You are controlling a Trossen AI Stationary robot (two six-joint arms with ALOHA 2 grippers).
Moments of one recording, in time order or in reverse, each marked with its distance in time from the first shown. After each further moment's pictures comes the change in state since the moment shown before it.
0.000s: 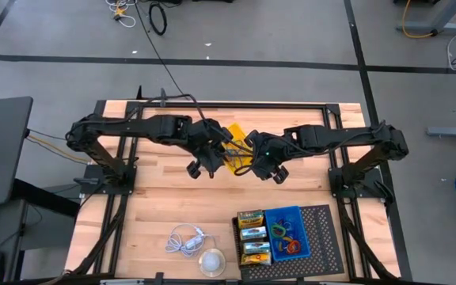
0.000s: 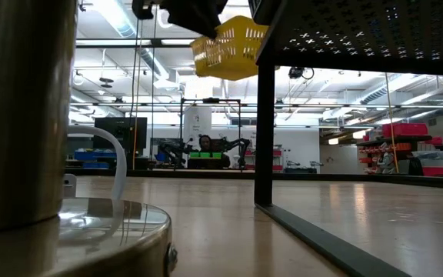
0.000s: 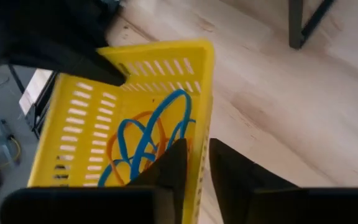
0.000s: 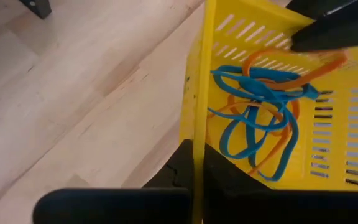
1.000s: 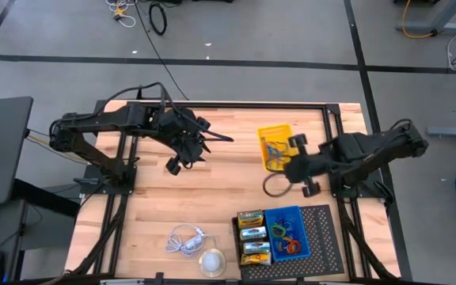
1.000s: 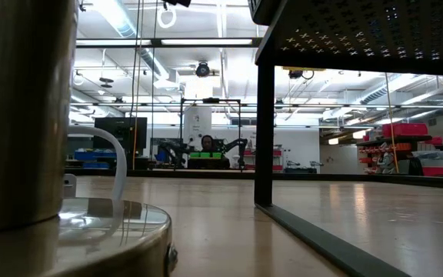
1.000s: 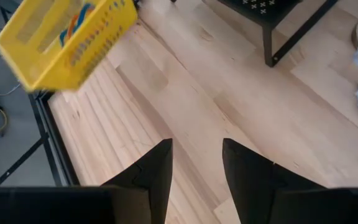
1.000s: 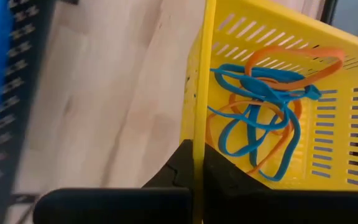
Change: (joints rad) left arm 0.002 -0.188 0.030 -0.190 0.000 -0.195; right arm 0.237 -0.201 0.000 -0.404 0.213 0.698
